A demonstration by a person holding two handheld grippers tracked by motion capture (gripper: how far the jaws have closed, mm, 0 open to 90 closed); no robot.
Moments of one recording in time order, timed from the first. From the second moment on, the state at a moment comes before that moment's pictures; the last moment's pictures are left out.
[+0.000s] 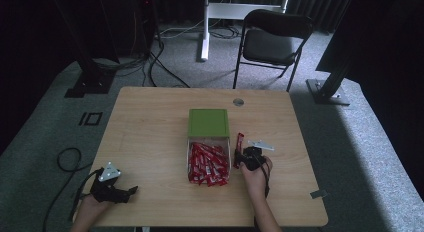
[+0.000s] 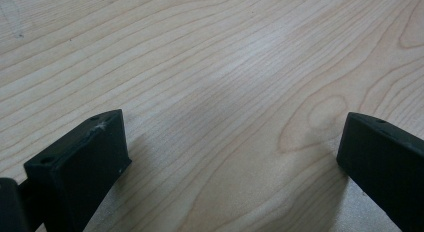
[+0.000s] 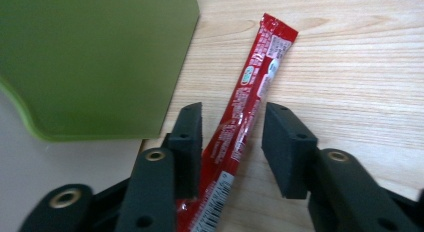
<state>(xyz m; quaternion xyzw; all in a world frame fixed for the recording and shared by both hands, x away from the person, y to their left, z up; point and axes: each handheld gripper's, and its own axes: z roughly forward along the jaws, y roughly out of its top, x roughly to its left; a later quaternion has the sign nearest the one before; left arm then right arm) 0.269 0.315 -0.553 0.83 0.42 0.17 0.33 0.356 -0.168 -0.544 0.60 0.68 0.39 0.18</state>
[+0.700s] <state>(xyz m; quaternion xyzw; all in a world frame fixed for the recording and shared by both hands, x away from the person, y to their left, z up) 0.269 0.315 -0.553 0.83 0.42 0.17 0.33 0.344 -0.203 -0.534 0.59 0.67 0.41 0.20</state>
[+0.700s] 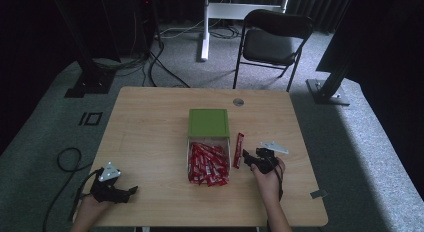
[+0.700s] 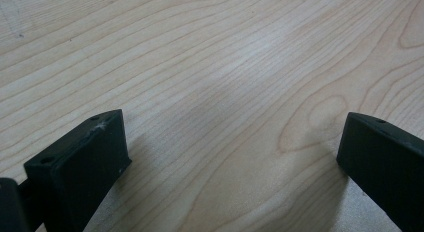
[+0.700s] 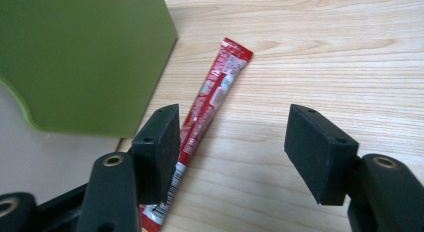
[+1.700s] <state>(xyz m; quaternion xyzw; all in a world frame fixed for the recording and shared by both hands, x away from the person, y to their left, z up) 0.269 0.315 -0.553 0.83 0.42 0.17 0.33 0.320 -0.264 -0.538 0.61 0.66 0.38 0.23</state>
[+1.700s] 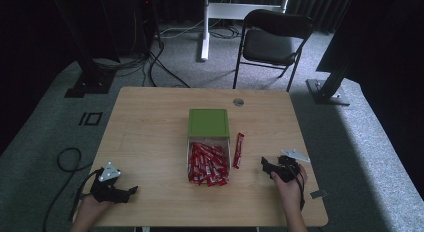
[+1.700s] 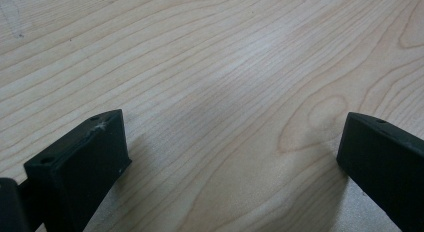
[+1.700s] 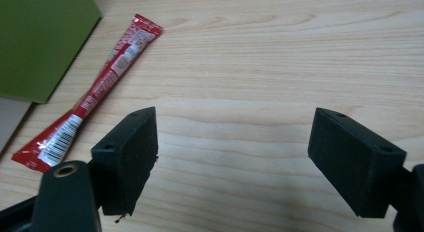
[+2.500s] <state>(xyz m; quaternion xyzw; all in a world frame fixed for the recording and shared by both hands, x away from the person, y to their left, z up) 0.269 0.315 -0.553 0.83 0.42 0.17 0.33 0.279 -0.298 -0.544 0.61 0.65 0.36 0.26</state>
